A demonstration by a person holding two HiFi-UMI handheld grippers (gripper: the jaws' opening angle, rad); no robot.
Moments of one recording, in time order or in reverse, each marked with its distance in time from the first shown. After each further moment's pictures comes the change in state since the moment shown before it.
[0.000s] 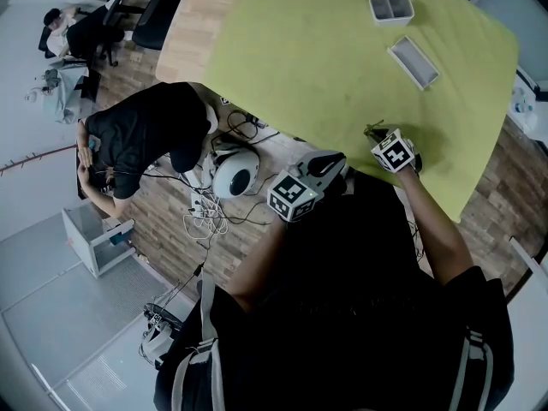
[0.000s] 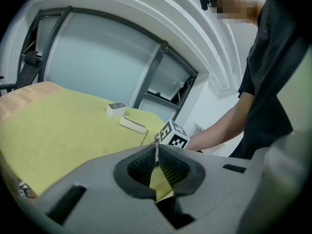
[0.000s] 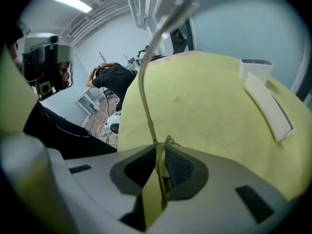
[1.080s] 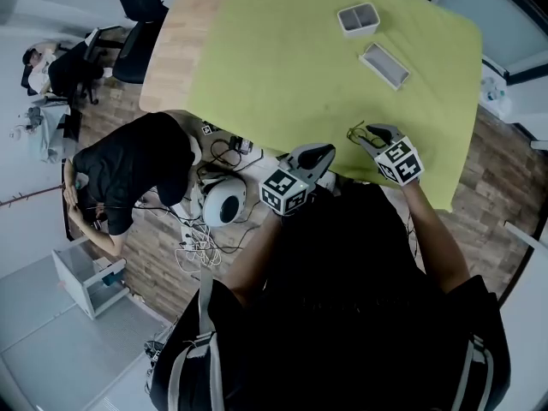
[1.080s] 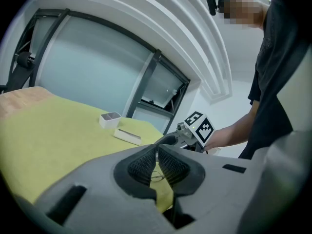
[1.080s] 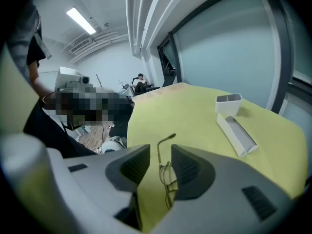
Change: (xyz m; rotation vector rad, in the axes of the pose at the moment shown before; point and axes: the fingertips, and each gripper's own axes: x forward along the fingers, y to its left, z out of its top) left arm 0.011 0.011 0.033 0.037 -0.096 -0.077; right arm -0.107 0.005 0.051 0.061 -0.312 -0.118
